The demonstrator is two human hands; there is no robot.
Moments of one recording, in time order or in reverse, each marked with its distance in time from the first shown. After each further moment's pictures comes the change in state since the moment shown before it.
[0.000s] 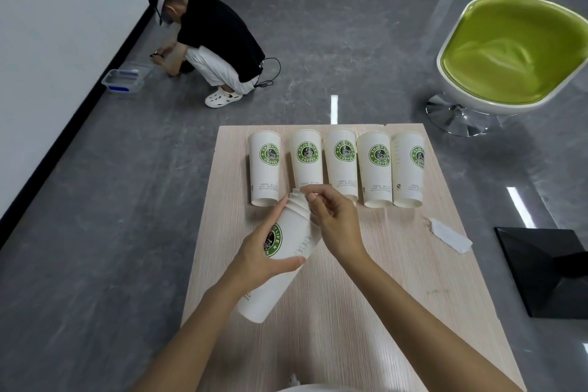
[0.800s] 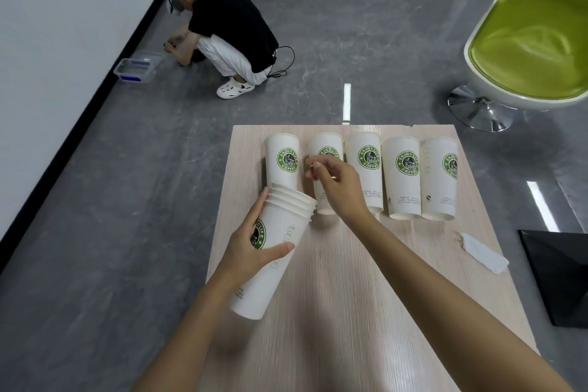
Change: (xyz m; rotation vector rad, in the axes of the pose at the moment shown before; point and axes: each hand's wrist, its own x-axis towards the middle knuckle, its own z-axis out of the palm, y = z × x) left_hand 0.030 -0.022 -0.047 -0.095 0.156 -0.095; right_hand 0.098 0.004 0.028 -0.138 -0.094 -0.042
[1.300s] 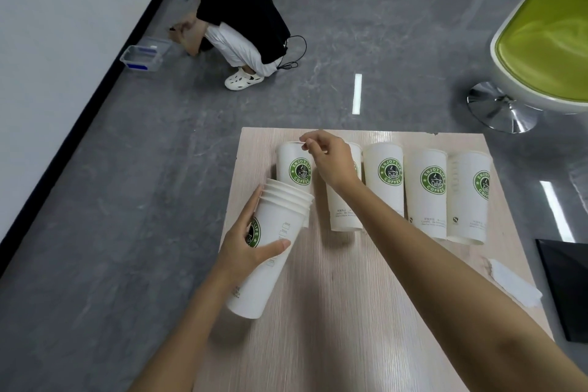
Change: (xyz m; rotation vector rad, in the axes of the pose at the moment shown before) left_hand 0.042 -0.004 -0.027 -0.051 0.066 -0.006; right_hand 0.102 0.008 0.036 -0.195 -0.049 0.010
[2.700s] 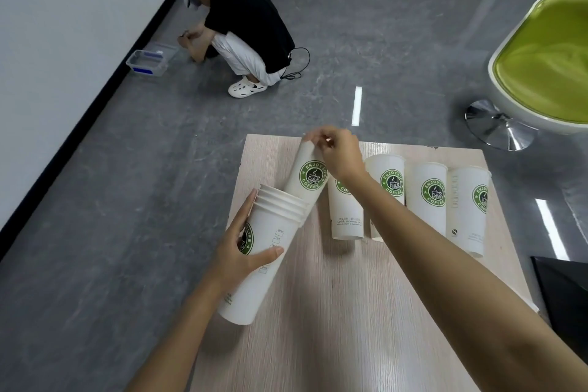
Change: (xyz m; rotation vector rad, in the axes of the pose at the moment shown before) left_hand -0.009 -0.002 -0.014 0.019 0.019 0.050; right_hand 0.007 -0.030 -0.016 -0.139 -0.001 -0.057
